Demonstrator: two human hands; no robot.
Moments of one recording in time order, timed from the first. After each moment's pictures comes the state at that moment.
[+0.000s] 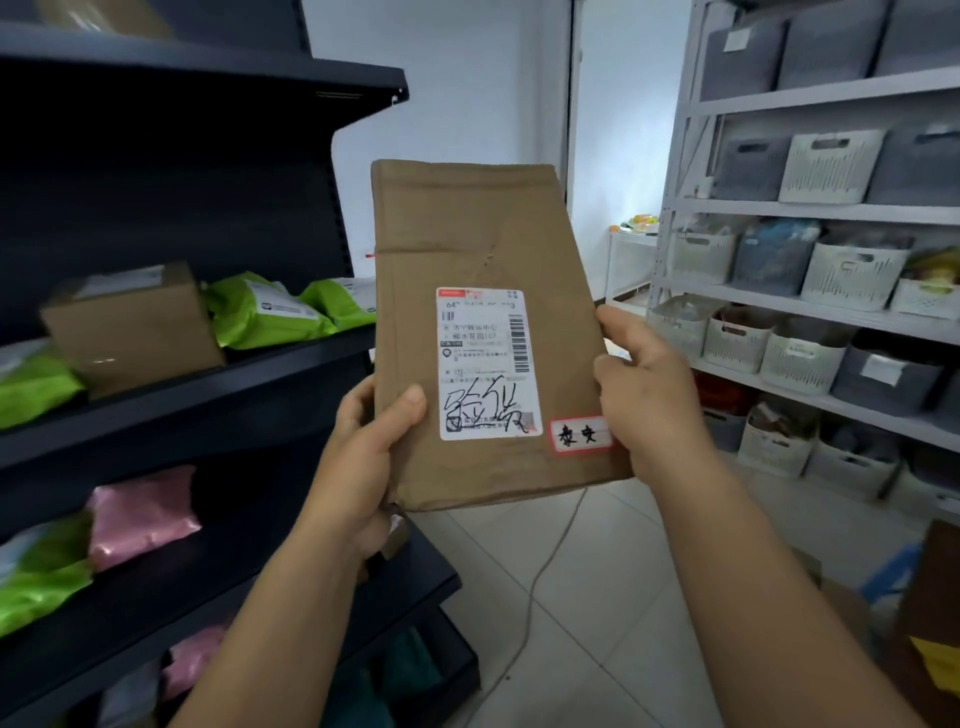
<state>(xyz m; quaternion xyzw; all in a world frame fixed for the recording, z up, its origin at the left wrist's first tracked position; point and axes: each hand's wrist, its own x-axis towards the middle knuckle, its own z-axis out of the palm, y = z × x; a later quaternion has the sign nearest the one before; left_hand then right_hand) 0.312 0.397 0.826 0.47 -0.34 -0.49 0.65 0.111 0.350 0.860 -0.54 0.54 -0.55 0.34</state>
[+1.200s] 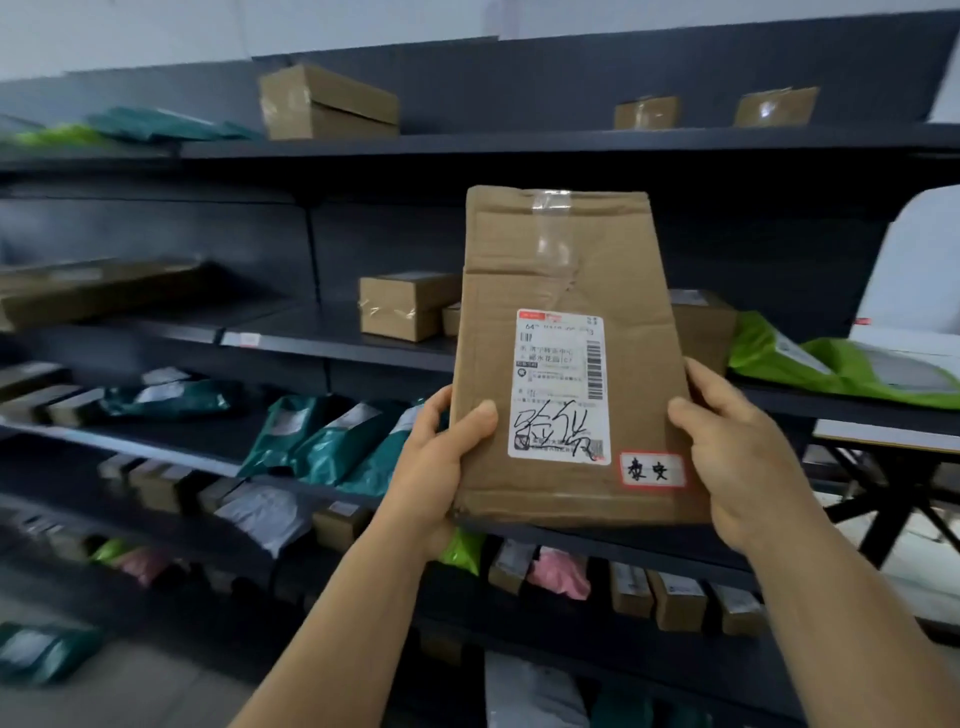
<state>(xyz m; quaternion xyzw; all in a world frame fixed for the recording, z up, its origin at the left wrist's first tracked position) 0.486 0.669 0.836 0.55 -0.16 -0.20 0.80 0.358 0.490 0.879 -0.66 0.21 -0.35 0.63</state>
